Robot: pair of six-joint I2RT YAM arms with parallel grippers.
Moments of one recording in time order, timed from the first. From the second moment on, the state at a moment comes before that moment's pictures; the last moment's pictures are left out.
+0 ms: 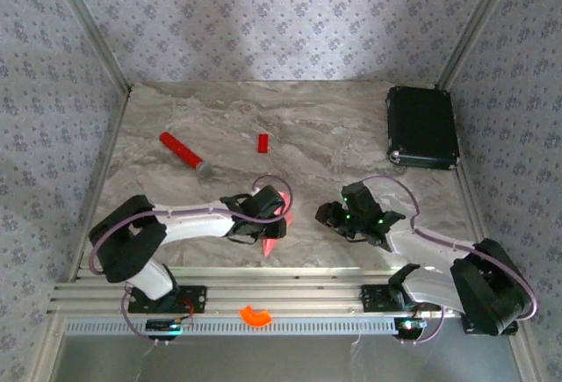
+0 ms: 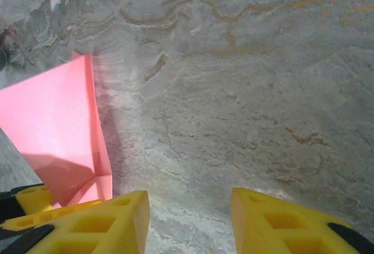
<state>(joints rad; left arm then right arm) -0.99 1.55 0.77 -0.33 0.01 -0.89 0.60 1.14 0.38 -0.07 -0.22 1.02</state>
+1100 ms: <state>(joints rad) -0.35 1.00 0.60 -0.55 0.08 -0.72 0.14 1.00 0.65 -0.46 -0.22 0.64</state>
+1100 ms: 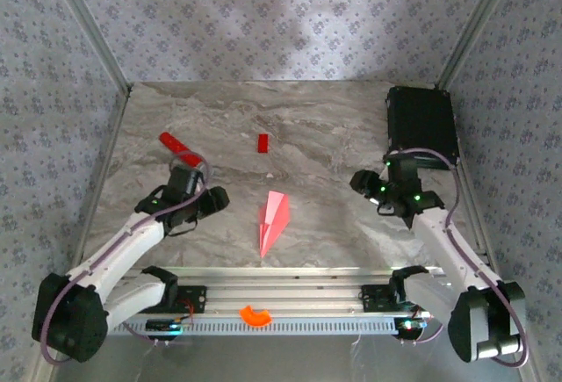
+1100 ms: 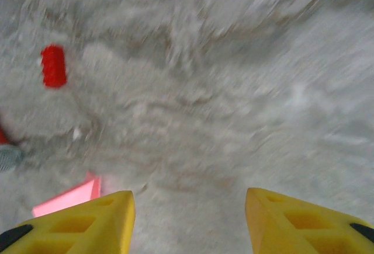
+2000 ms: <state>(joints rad) -0.01 1.06 0.63 -0.34 -0.26 -0.48 0.00 1.23 0.56 0.01 0.08 0.18</state>
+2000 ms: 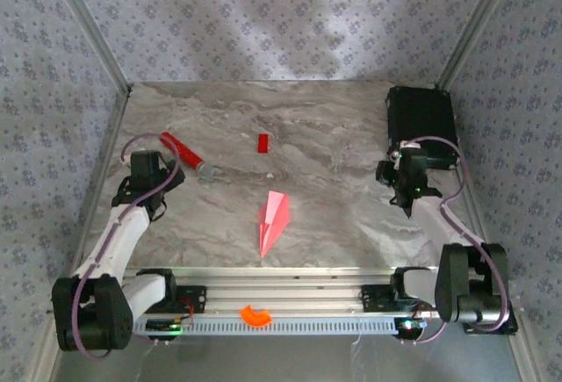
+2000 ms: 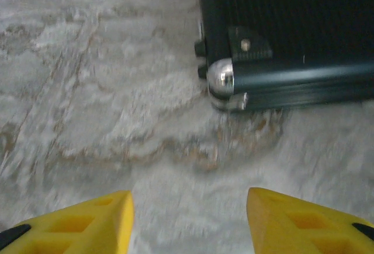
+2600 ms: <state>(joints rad) -0.01 1.42 0.44 0.39 -0.25 -0.15 -0.04 1.53 0.37 0.67 0.02 -0.01</state>
